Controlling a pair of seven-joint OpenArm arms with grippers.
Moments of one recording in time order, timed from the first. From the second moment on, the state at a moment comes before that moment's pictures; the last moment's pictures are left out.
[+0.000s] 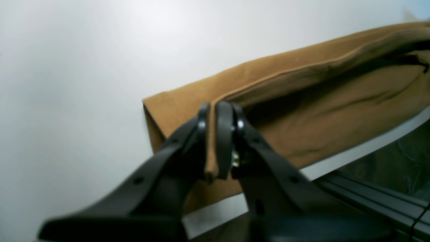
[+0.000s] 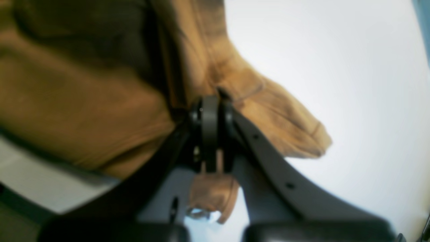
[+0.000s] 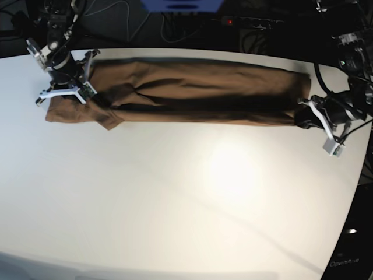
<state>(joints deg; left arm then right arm) 5.9 -21.0 -25.3 96.1 -47.5 -35.9 77.8 -28.2 4.8 19.9 109.7 -36.1 41.3 -15.4</state>
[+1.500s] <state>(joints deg) 12.4 -22.5 -26.8 97.3 -44.0 -39.1 75.8 -37.2 1.4 35.7 101.7 -36.2 41.4 13.5</state>
